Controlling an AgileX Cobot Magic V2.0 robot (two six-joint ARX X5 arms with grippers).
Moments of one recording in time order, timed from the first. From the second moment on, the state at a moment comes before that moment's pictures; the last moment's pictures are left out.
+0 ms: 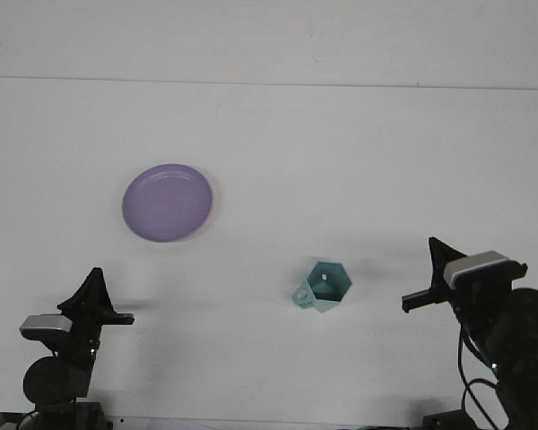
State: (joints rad) left arm 0.02 0.00 0.03 0.21 0.03 -0.23; right arm 0.16 0.59 0.87 -0.53 -0.10 -0.05
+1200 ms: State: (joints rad) left arm -0.22 1.07 1.22 -0.73 0.40 -0.08; right arm 0.15 0.35 0.55 -0.35 -0.09 -0.05
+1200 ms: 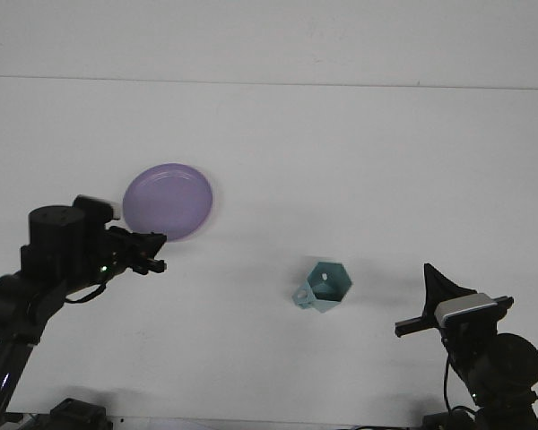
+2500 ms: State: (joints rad) left arm -0.81 2.09 1.97 -0.98 0.34 -0.02; right arm 0.15 0.35 0.55 -0.36 -0.09 -0.05
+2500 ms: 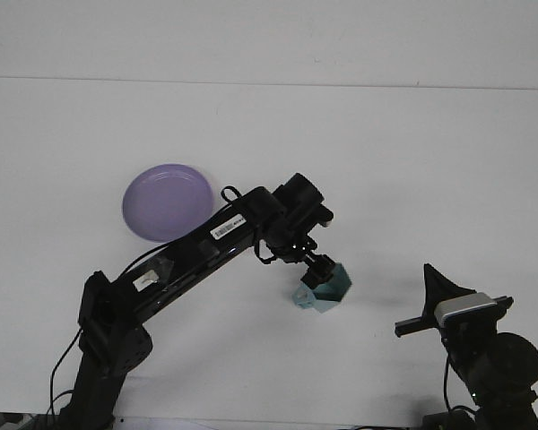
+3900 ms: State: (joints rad) left arm -0.56 2.13 2.37 -1.28 0.15 0.02; right arm 0.15 0.35 0.55 -0.36 -0.09 -0.05
